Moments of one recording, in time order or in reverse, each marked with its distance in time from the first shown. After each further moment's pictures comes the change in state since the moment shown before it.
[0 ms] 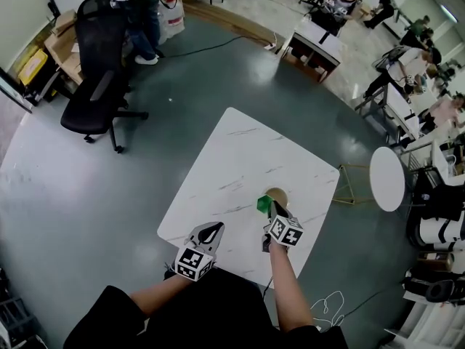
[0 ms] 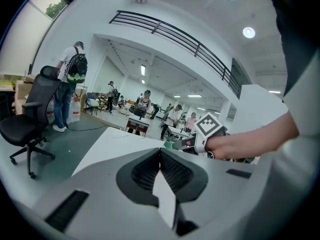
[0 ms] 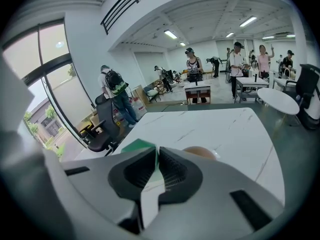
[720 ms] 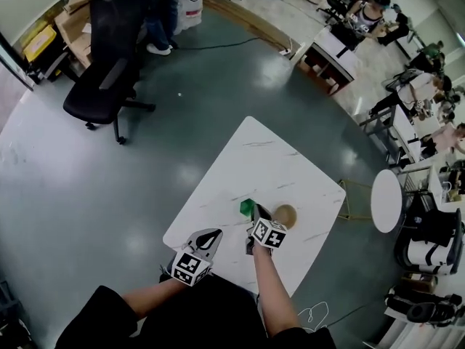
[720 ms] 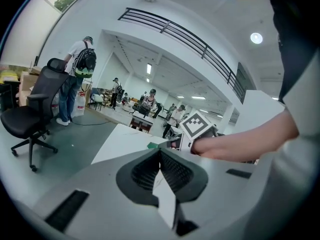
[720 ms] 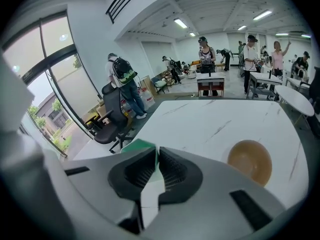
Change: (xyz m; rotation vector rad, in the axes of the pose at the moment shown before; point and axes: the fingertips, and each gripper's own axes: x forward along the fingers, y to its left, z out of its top) left arm -0.019 0.066 -0.003 -0.066 0.016 0.008; right arm 0.083 0.103 -0.021 -0.049 0.099 0.065
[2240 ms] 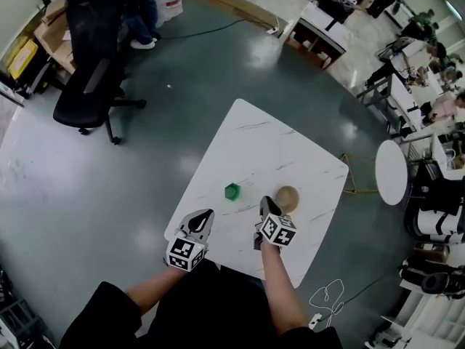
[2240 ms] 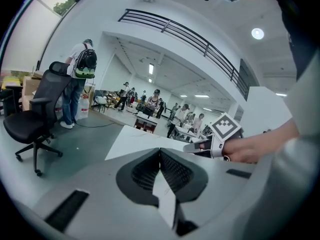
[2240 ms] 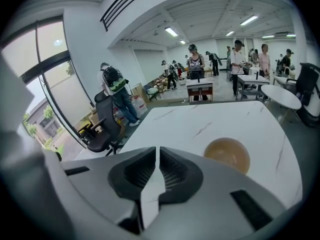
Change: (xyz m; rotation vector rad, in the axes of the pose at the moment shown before) left arm 0.010 0.038 0.004 0.021 -0.002 0.049; right arm -0.041 -0.031 -0.004 0.061 -0.082 -0.077
